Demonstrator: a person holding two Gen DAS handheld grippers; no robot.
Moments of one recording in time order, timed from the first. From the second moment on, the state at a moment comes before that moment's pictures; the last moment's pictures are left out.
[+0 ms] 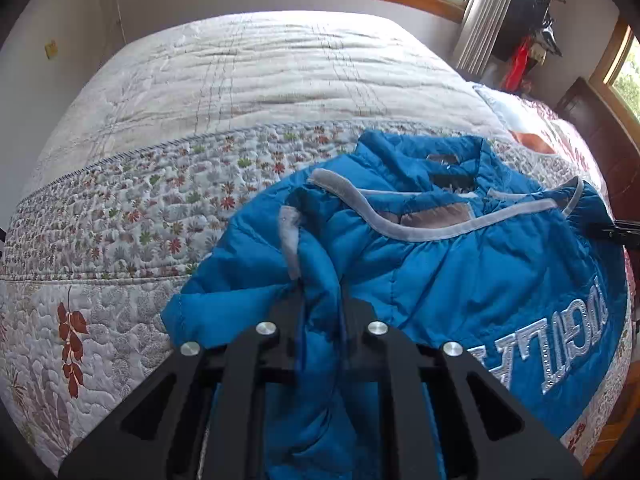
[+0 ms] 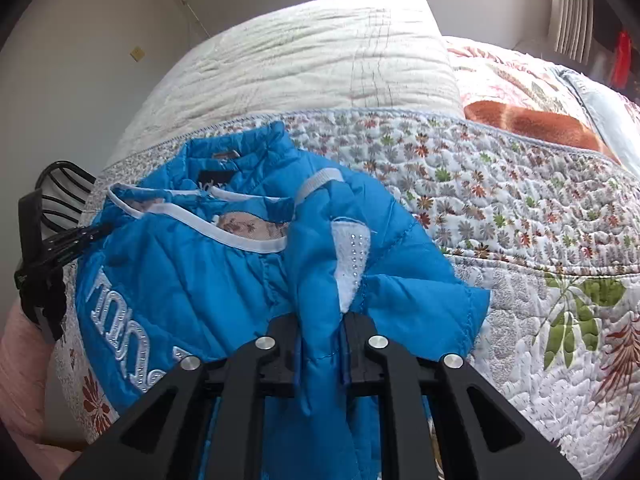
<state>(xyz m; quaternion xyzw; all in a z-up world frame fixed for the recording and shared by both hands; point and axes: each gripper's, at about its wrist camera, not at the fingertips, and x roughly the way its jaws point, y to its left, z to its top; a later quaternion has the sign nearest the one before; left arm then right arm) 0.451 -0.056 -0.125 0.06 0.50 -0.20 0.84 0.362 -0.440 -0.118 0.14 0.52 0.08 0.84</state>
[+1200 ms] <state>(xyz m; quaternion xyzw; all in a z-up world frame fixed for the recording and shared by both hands) 0.497 0.001 -0.119 -0.03 0.53 -0.14 0.83 0.366 -0.503 -0.135 0.26 0.51 0.02 0.82</state>
